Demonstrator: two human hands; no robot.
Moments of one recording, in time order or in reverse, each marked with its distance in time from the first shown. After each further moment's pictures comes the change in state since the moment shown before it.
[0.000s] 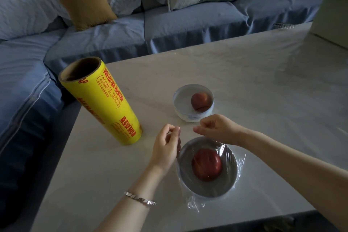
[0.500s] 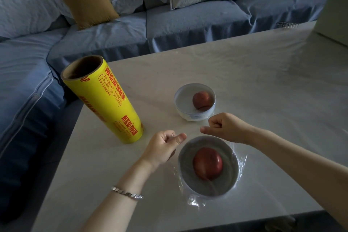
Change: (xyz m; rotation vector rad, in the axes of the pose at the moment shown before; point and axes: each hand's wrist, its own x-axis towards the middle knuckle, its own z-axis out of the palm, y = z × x) left_hand 0.004 0.006 -0.024 0.236 -0.216 -0.001; right_hand -0.005 0.008 -0.012 -0.145 0.035 -0.012
